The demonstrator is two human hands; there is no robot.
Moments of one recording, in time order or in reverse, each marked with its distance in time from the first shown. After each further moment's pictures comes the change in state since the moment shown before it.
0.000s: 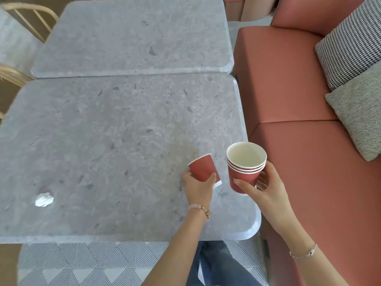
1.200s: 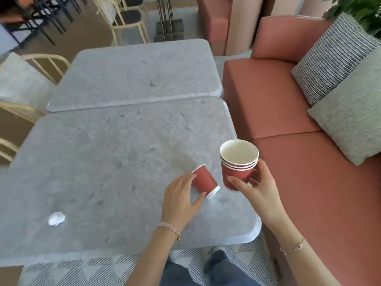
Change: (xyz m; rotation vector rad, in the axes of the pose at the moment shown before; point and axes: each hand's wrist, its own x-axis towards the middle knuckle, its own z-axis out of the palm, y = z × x) left_hand -0.021 0.024 -0.090 0.823 -0.144 1.002; right_hand -0.027 -0.027 0.008 0.091 0.067 -0.163
